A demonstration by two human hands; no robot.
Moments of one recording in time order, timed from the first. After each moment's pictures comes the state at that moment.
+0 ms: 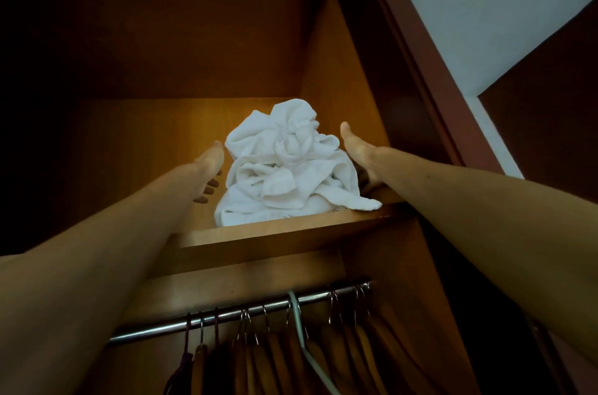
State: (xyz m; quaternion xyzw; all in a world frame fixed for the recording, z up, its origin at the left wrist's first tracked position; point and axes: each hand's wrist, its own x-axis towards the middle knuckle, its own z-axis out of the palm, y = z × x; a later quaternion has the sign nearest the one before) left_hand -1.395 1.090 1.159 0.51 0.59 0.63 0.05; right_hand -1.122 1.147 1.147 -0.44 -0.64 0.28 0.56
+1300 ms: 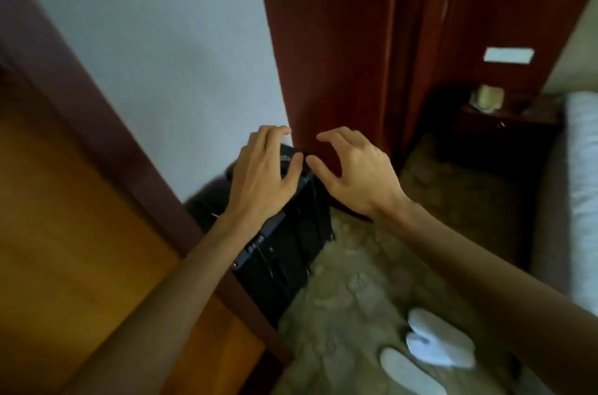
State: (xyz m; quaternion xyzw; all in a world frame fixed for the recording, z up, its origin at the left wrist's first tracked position) left_hand -0.919 0.947 0.565 0.89 0.28 0.35 0.03; right_hand -0.771 0.836 0.567 -0.72 -0.60 -0.10 0.34
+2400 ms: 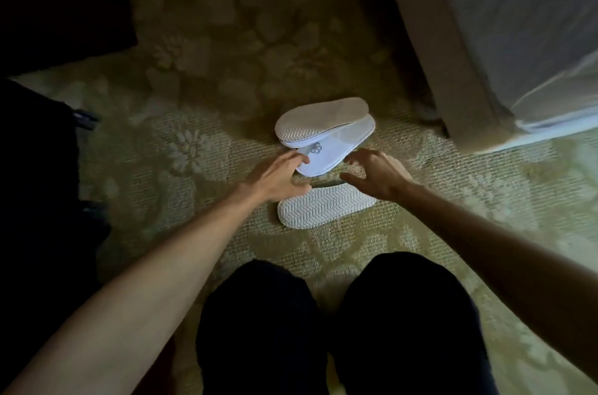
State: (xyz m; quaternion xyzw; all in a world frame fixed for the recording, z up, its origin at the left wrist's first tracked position) left_hand -0.613 0.855 -0.399 0.92 -0.10 -0.28 0.24; right_hand -0.587 0.609 -0.380 -0.93 -0.19 0.25 0.18
